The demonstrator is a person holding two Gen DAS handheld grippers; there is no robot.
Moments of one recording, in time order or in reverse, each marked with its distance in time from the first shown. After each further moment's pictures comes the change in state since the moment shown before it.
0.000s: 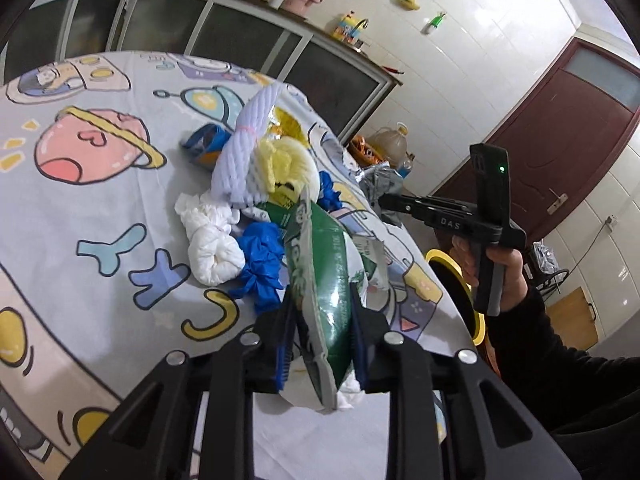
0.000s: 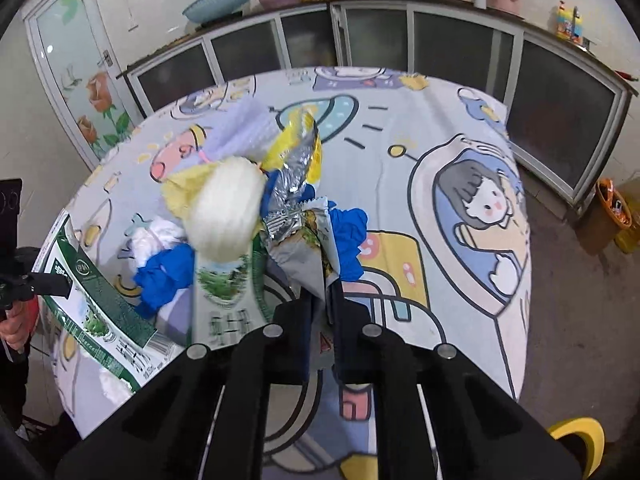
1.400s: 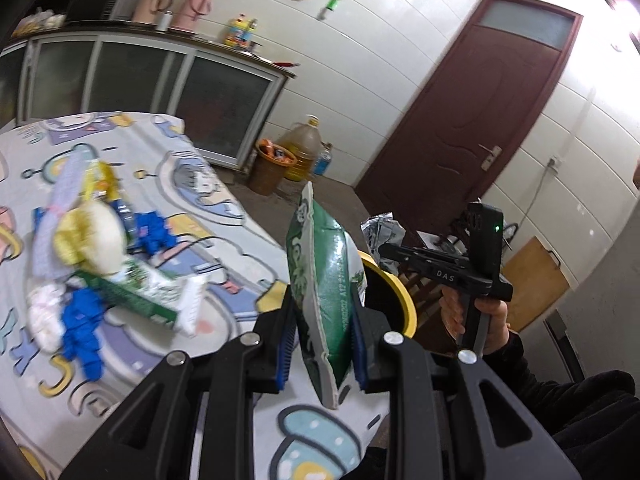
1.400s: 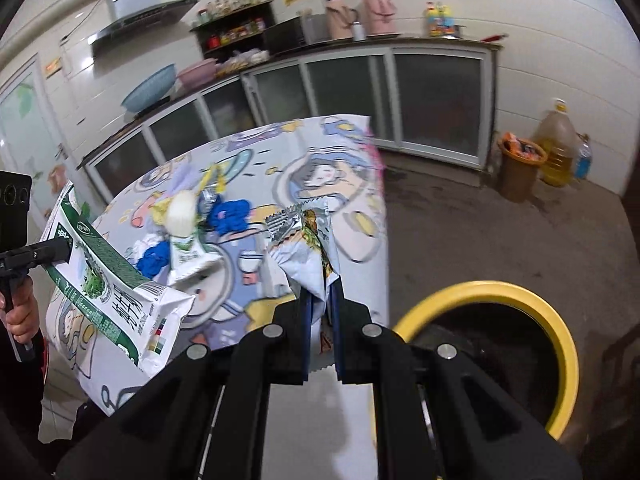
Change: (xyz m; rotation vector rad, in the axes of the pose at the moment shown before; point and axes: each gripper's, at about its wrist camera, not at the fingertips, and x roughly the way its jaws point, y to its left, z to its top) left arm 0.038 -0.156 0.013 0.246 0.015 -0.212; right arm -0.189 -0.083 -0.150 0.293 -0.226 -0.186
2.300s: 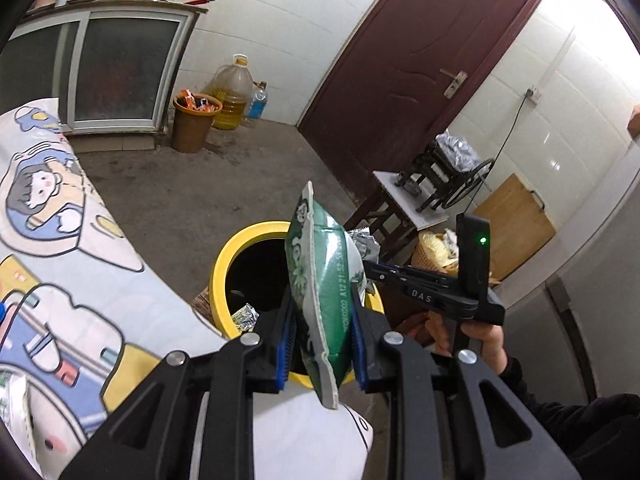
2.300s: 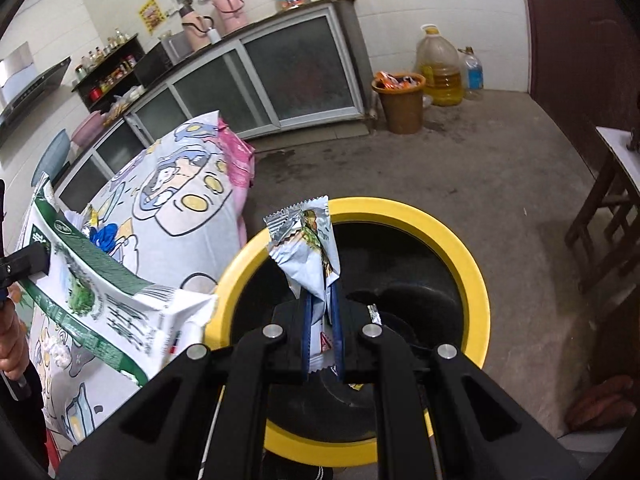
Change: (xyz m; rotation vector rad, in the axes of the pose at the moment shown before) left arm 0.209 -0.090 0.034 0.135 0.244 -0.147; right arm -0.011 -0.151 -0.075 0.358 0.031 -0.231
